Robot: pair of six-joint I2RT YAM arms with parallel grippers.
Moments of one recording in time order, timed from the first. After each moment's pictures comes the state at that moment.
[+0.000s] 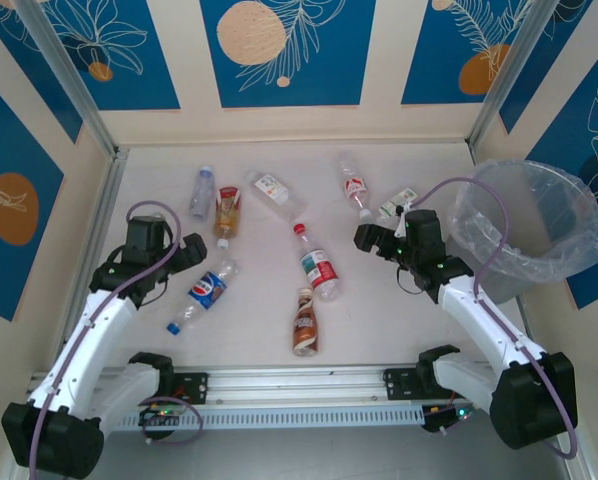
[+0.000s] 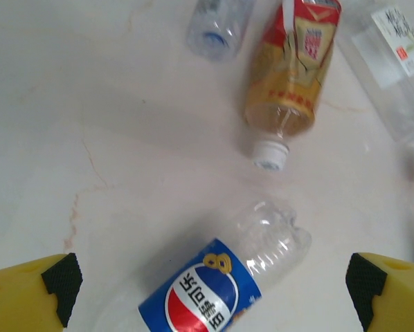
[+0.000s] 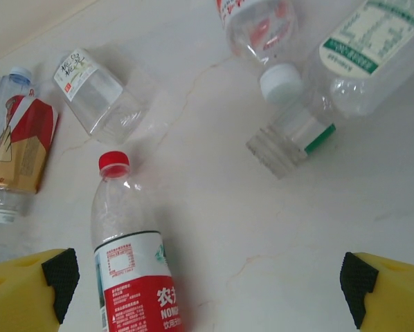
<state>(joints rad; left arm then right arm) -0.20 0.91 0.82 -0.78 -0.05 -0.53 0.27 1.03 0.65 -0.30 -0.15 0.54</state>
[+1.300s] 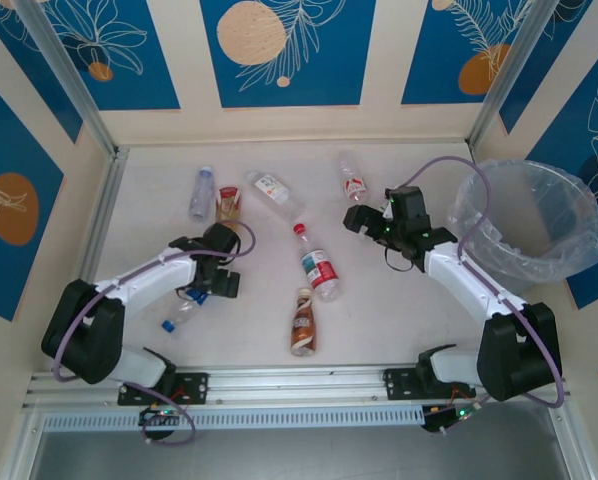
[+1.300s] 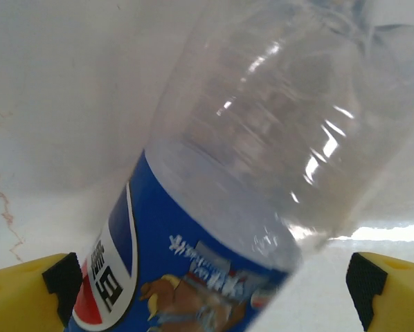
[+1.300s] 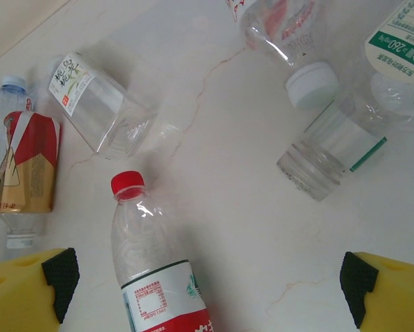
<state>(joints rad) -0.53 1.43 0.83 -0.82 -0.24 -0.39 0.29 1.28 0.85 -0.33 -0.16 0.63</state>
